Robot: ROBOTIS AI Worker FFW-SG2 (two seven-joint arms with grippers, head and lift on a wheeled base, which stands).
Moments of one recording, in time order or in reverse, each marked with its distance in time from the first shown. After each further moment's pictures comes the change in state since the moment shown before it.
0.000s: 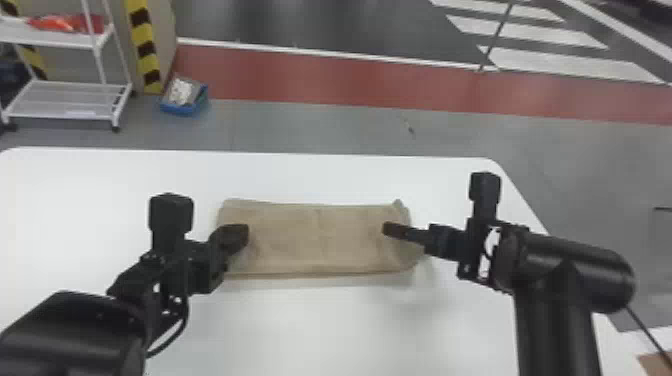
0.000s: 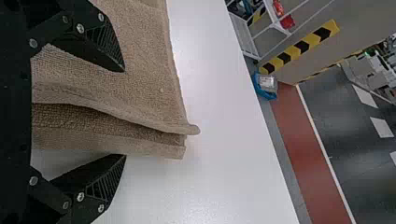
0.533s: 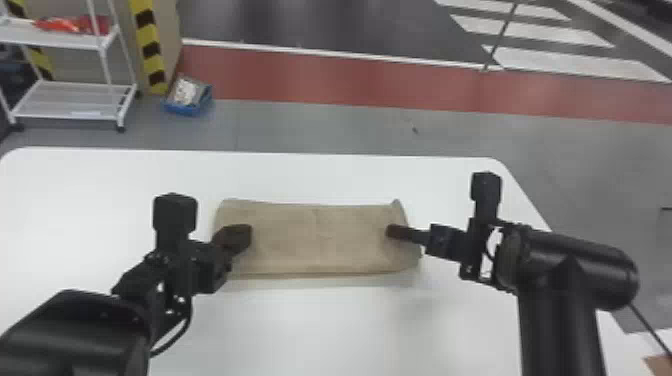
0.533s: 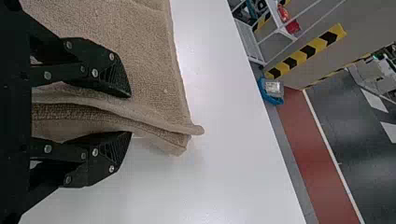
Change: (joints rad) left arm -0.001 0.003 0.001 -0.002 0.001 0.011 -0.002; right arm -0.015 0.003 -0.003 0.014 -0.001 0.036 0.046
